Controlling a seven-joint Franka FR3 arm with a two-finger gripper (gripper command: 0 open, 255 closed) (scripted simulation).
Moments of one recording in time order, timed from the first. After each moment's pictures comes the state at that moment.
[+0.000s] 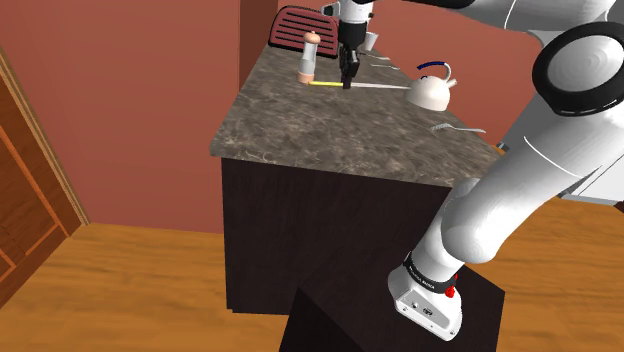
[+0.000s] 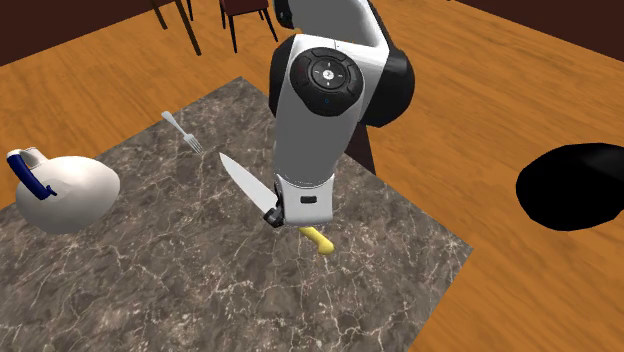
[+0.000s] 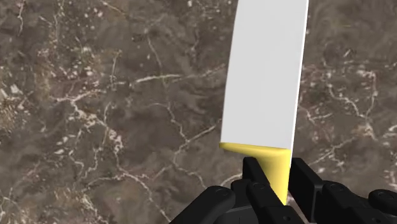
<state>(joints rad) 0.14 -0.21 -0.21 -1.78 -0.22 1.53 -0.93</state>
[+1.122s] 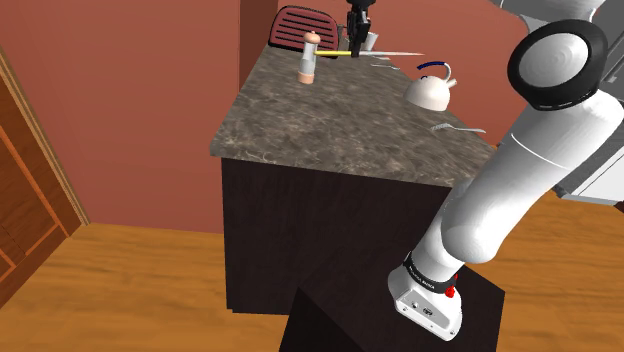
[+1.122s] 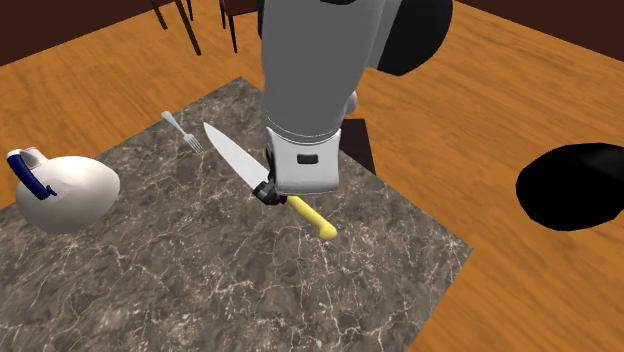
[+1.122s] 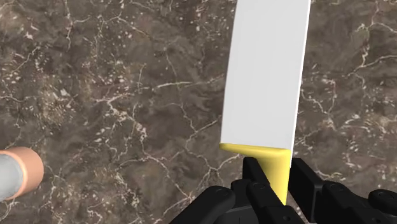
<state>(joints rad) 0.14 -0.11 -0.21 -1.44 -0.21 1.29 -0.99</state>
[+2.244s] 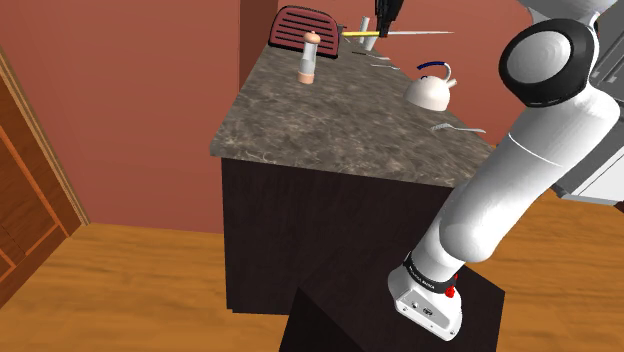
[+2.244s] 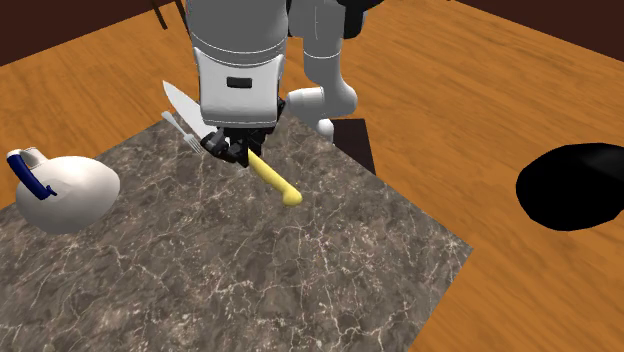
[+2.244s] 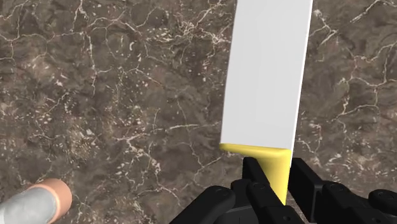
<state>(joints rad) 0.09 -0.09 -0.27 -1.24 -0.23 1.14 -1.15</state>
